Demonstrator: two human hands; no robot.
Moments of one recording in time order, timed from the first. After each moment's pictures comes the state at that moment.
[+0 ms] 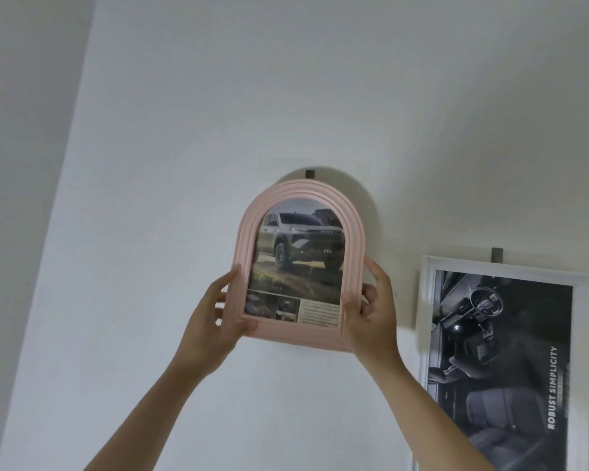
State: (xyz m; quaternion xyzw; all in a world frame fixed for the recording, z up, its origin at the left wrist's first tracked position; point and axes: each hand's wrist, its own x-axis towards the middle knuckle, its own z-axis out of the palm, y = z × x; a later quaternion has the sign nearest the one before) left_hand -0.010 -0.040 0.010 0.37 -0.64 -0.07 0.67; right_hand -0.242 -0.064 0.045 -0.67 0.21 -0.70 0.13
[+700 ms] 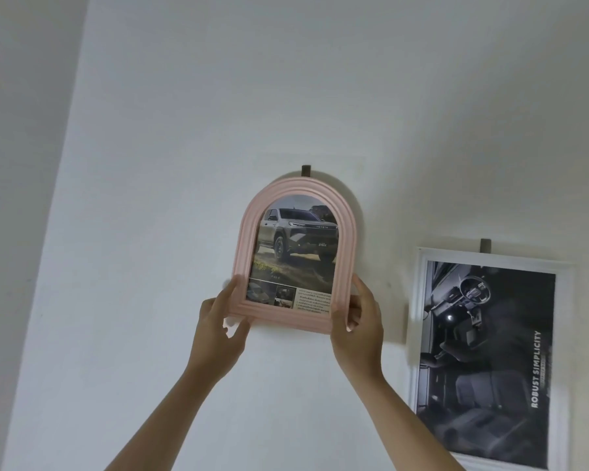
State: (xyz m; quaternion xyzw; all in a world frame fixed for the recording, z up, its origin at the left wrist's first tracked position) left_hand -0.021 -0.063 -0.017 0.44 -0.60 0.01 0.67; right_hand -0.234 -0.081 0.006 -0.63 0.29 -0.72 0.04
